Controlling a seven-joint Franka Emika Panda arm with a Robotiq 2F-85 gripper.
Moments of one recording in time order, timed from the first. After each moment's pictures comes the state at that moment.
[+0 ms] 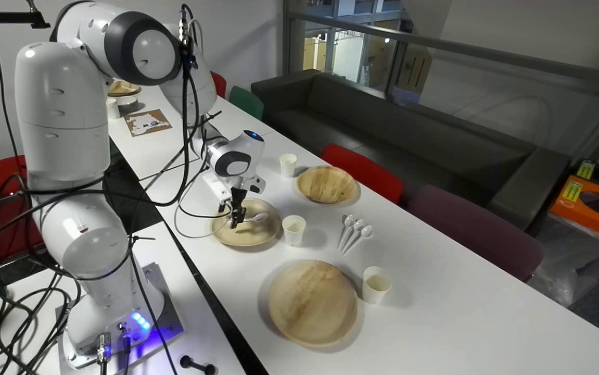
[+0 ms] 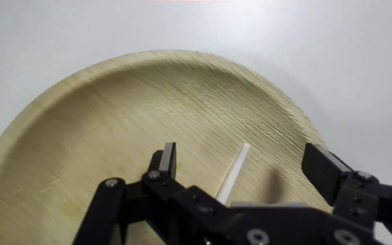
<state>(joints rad) 0.17 0.30 0.17 -2.51 0.24 2.49 0.10</state>
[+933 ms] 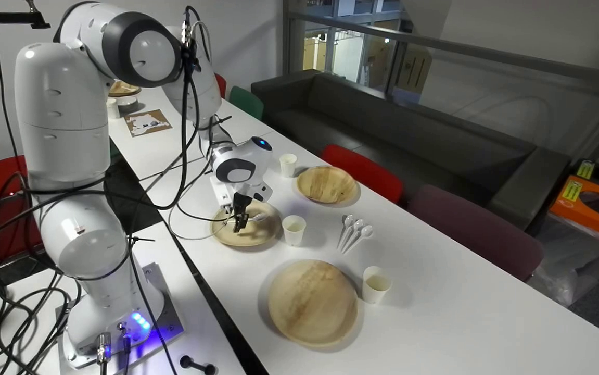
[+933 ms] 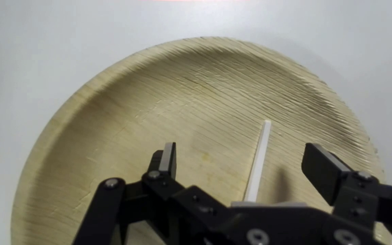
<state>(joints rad) 0.13 0.30 0.14 -2.54 0.36 2.54 0.12</state>
